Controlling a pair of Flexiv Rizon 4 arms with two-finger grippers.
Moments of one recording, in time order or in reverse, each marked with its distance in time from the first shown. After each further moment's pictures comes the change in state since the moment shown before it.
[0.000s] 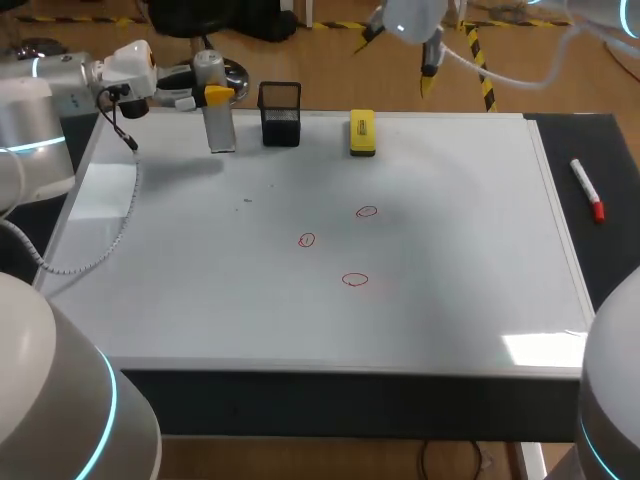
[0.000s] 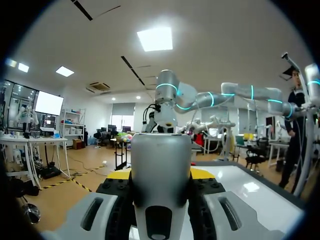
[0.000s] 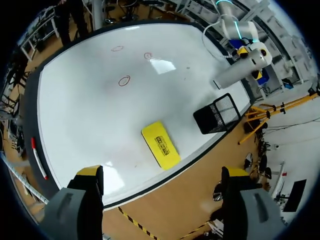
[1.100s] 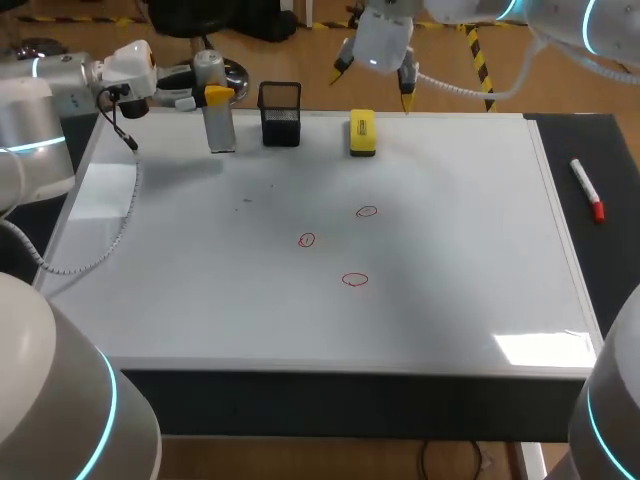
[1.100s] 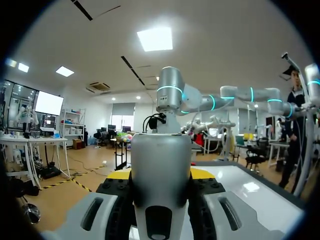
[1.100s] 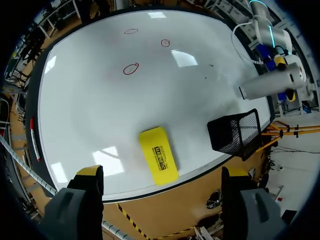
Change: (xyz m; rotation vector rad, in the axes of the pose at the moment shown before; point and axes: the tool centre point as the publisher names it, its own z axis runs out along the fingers) left arm 0.000 0.000 0.000 0.000 0.000 0.000; right arm -0.008 0.019 0.051 0.068 0.102 -0.185
